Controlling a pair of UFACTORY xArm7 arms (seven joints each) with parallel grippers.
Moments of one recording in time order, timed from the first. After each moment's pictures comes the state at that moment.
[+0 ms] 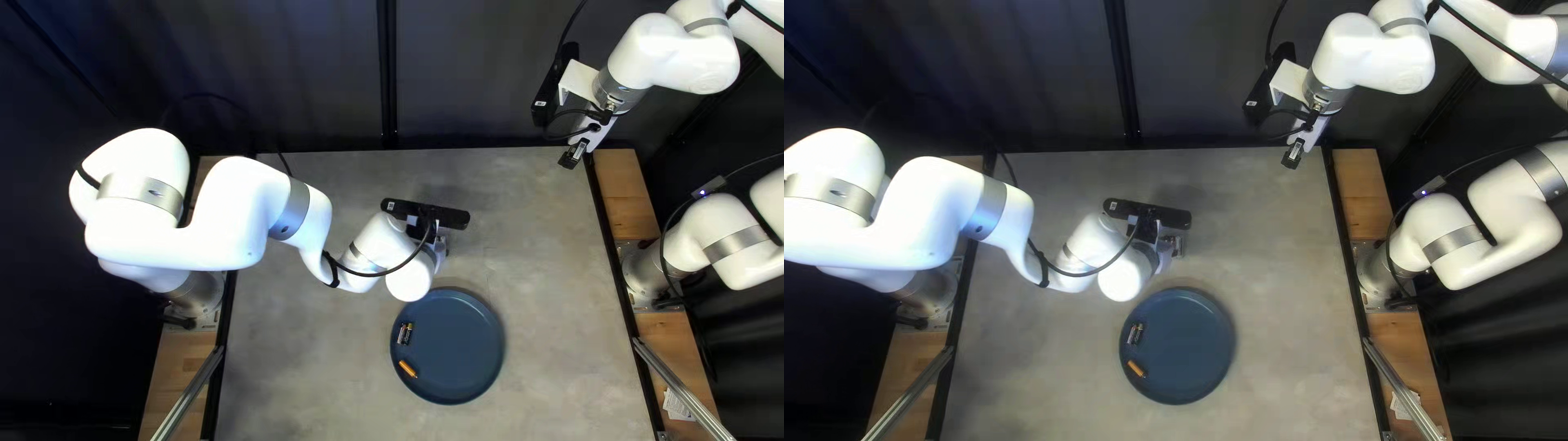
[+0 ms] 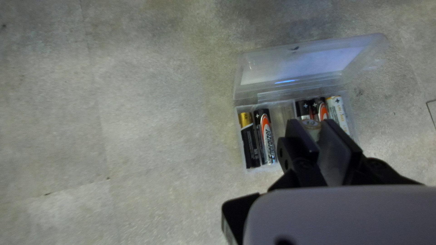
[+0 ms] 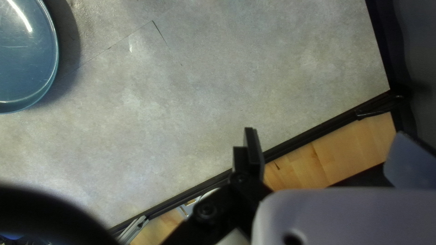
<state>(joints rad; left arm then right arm) -0.18 0.42 0.14 1.11 0.92 0.78 -2.13 0.30 -0.87 -0.58 0.73 -0.55 1.49 0.43</state>
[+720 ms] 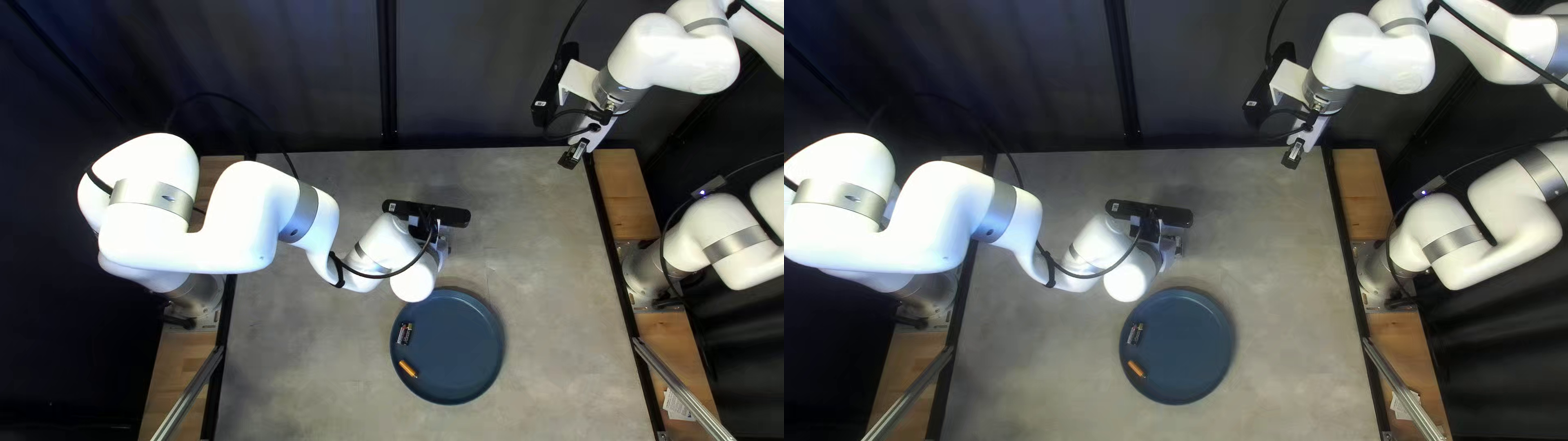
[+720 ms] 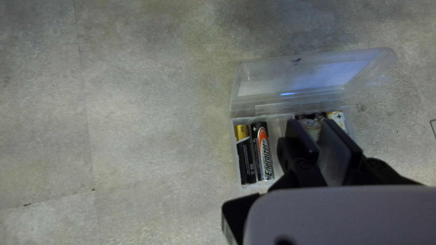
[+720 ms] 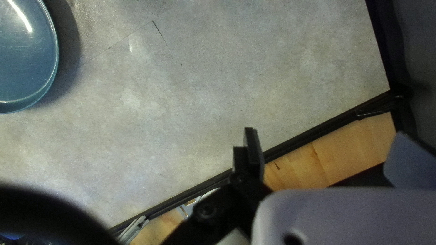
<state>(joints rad) -0.19 0.44 0.15 1.12 0.93 0.80 -2.16 0.30 -0.87 -0.58 0.73 -0.55 1.49 0.43</state>
